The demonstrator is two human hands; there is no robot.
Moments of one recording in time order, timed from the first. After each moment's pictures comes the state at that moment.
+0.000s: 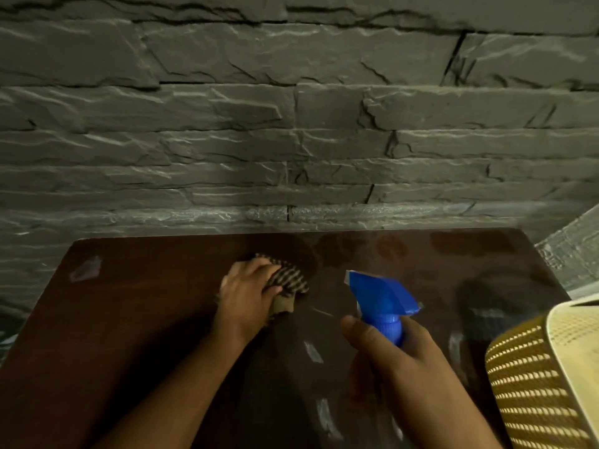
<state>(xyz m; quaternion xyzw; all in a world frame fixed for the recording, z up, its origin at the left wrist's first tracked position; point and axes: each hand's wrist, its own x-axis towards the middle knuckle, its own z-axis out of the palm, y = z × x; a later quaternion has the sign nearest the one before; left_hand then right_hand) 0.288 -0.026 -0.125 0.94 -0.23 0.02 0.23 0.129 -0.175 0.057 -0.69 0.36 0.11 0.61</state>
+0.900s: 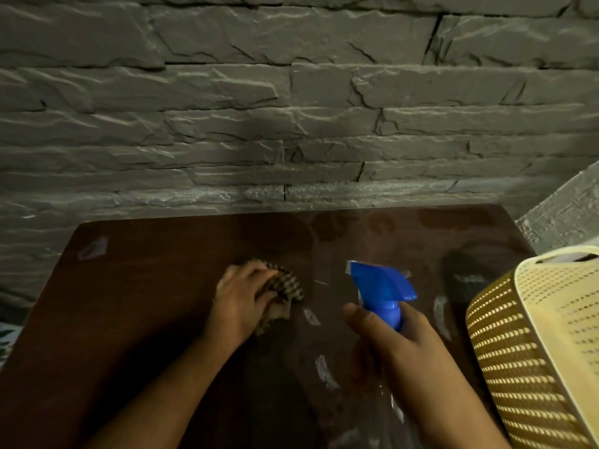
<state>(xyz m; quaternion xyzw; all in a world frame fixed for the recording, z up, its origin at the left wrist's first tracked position) 0.249 0.001 -0.122 0.94 -0.25 -0.02 0.24 0.090 -0.159 0.056 -0.65 0.36 0.08 0.66</state>
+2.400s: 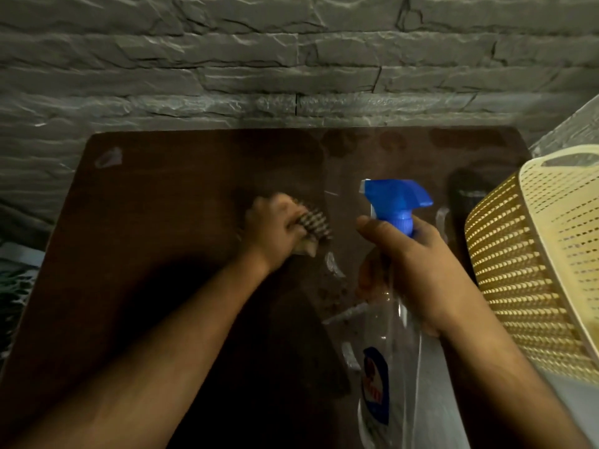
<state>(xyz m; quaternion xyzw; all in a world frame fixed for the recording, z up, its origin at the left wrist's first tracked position) 0.189 -0.006 -0.109 0.94 -0.24 -0.09 0.21 0.049 -0.144 0.045 -0.68 0.30 0.06 0.67</state>
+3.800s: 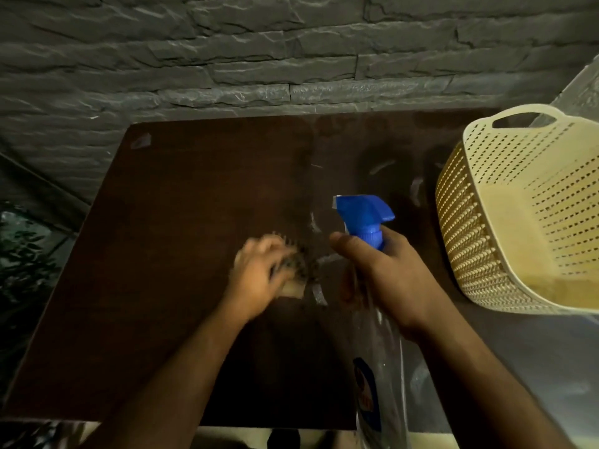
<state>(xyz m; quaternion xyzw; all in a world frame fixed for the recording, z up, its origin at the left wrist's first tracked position) 0.039 0.041 -0.108 0.94 -0.25 -0.06 0.24 -0.059 -0.150 0.048 -0.70 0.21 0.09 0.68</state>
